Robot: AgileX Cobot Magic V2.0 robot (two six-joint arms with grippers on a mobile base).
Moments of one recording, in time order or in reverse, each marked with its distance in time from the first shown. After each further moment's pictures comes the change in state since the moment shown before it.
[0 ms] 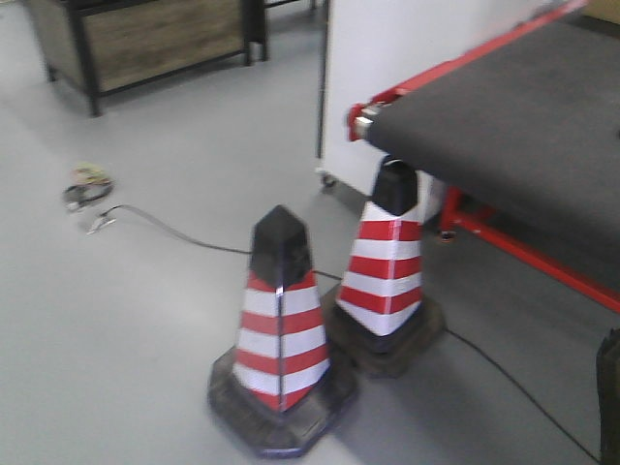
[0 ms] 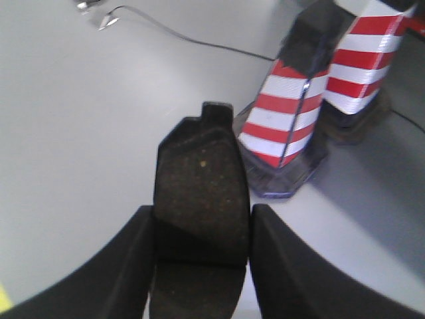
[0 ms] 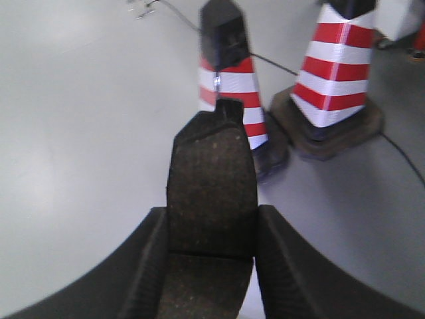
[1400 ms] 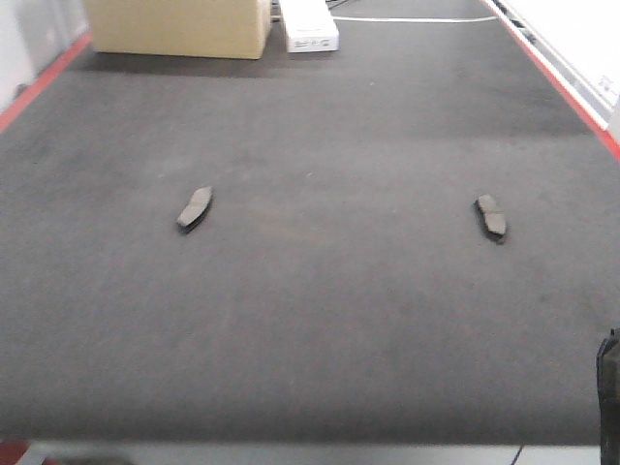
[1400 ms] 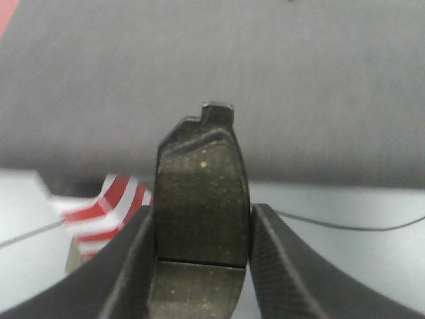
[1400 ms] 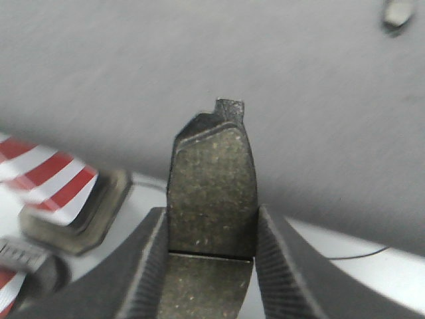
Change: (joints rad) left arm 0.000 0.000 0.000 -0.001 0.018 0.000; right arm 0.000 0.000 0.000 0.000 0.000 0.000
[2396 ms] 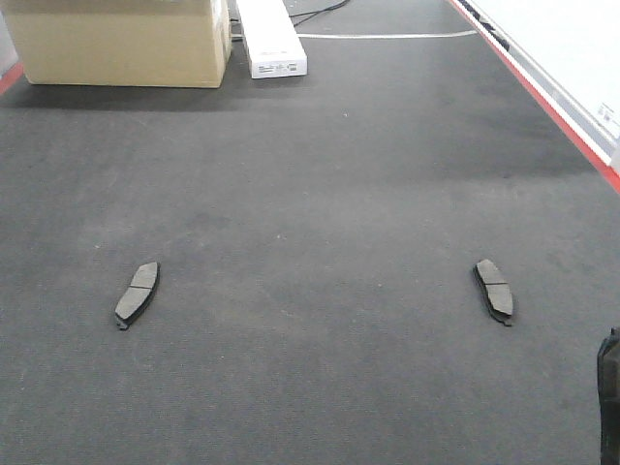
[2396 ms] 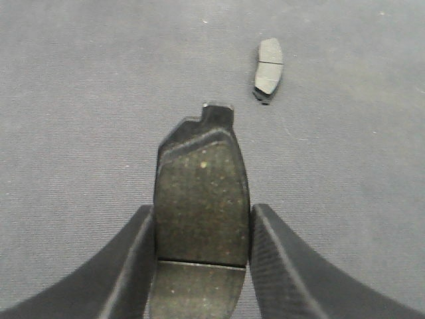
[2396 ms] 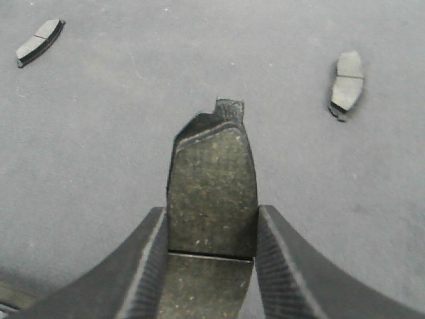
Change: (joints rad) left arm 0.000 0.000 0.000 0.000 -0.001 0.000; right arm 0.000 0.000 0.000 -0.001 0.000 0.000
